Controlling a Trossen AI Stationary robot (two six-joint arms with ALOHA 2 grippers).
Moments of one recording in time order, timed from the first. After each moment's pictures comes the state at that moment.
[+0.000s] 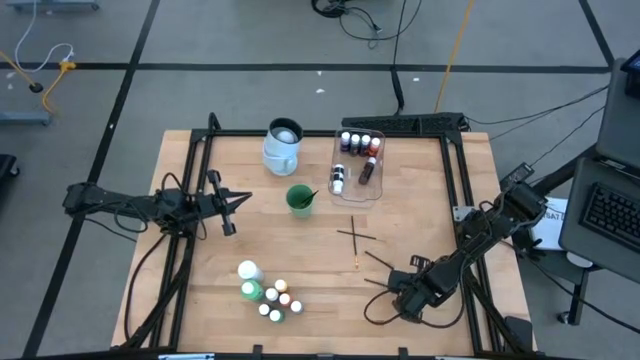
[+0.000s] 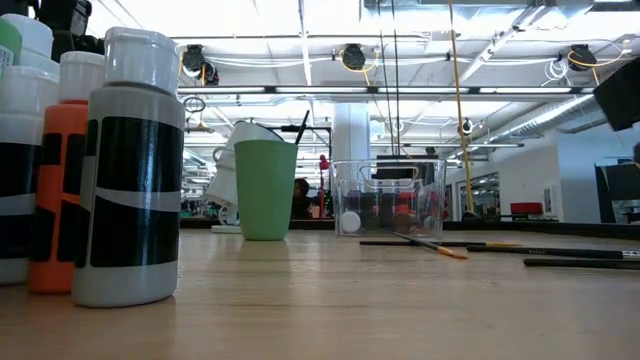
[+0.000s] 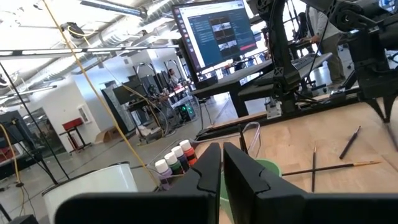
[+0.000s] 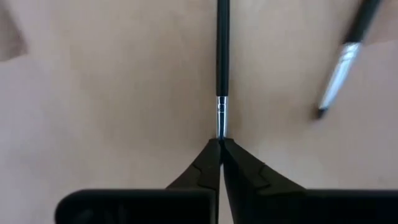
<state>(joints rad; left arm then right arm) -0.12 0.28 0.01 0.44 -0.37 0.44 0.75 1.66 0.91 -0.69 -0.02 1.06</state>
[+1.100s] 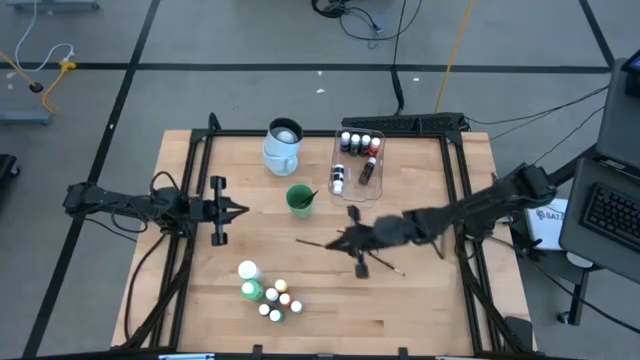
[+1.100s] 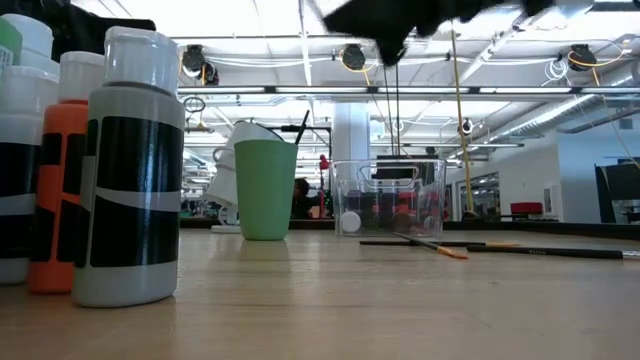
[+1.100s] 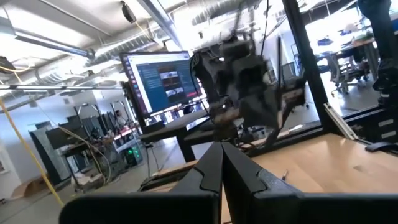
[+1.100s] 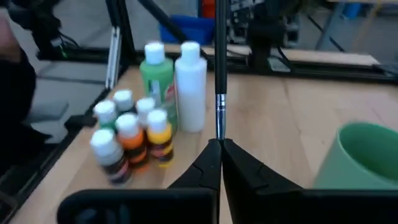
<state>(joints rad) -0.12 0.28 0.01 0.54 -0.07 0.38 0.24 1.50 0.87 0.33 0.11 0.05</state>
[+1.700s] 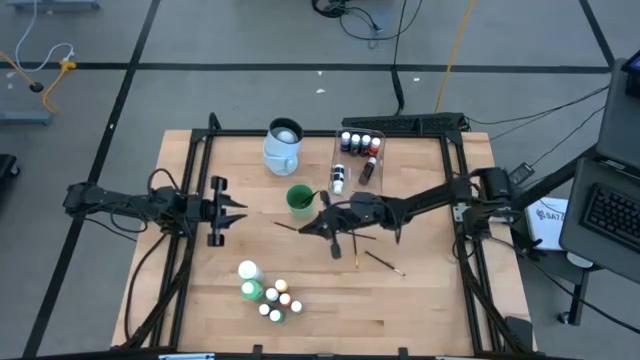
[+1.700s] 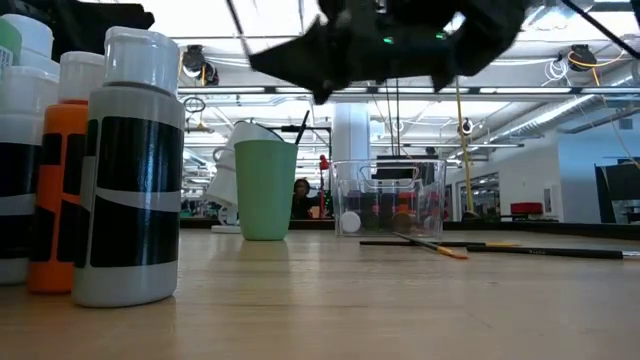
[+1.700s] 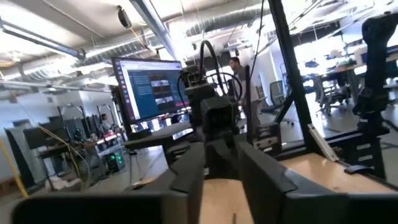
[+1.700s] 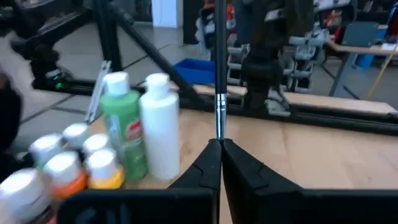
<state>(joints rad) -0.12 0.28 0.01 0.57 -0.02 0.29 0.05 1.82 0.97 0.76 -0.16 -0.04</state>
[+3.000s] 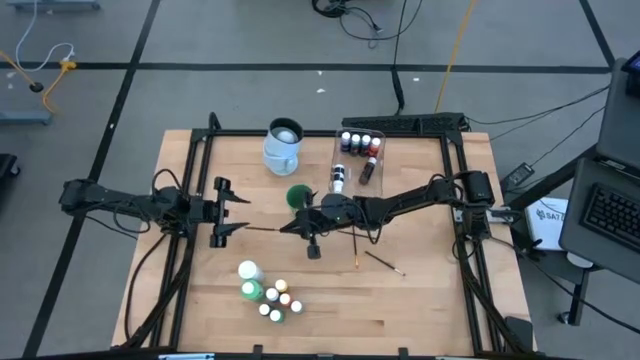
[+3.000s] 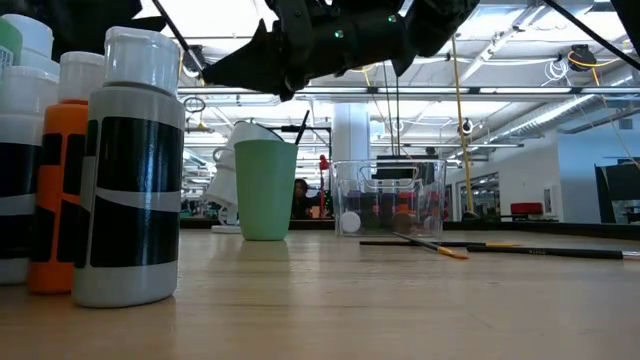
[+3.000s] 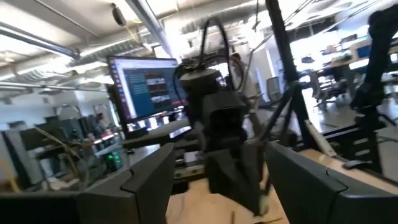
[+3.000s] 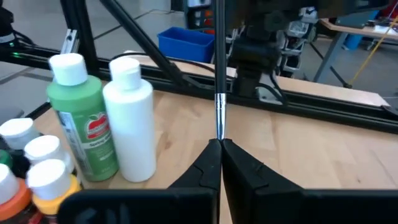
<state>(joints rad) -0.12 0.38 0.02 0.65 -0.01 0.31 0.06 1.94 1.24 0.47 -0.08 -0.12</state>
